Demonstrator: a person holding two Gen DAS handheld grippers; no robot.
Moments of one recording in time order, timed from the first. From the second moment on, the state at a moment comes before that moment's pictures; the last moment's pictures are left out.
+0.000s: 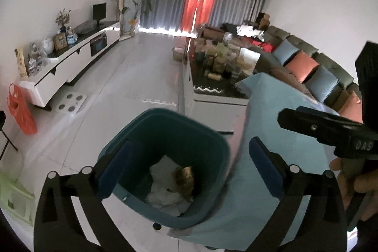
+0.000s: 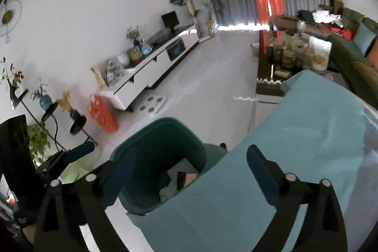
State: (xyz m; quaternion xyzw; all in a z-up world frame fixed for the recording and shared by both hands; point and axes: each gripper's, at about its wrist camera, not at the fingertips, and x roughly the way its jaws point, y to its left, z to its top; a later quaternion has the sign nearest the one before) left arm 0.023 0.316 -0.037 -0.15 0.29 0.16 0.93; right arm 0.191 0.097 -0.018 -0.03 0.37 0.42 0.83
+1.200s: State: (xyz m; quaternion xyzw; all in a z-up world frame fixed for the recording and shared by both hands) left arm 0.062 0.028 0.033 -0.07 0.25 -0.08 0.96; right arm 0.111 -0.236 0.018 0.07 0.25 0.17 0.95
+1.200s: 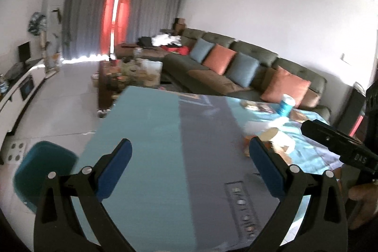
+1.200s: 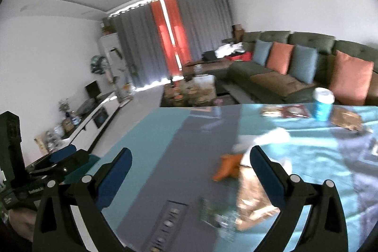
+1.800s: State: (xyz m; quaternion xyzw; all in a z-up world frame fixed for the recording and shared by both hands) left arm 0.114 -0.140 -0.054 0.02 0.33 -0.22 0.92; right arm 0.097 -0.337 -0.013 0.13 0.27 0.07 0.95
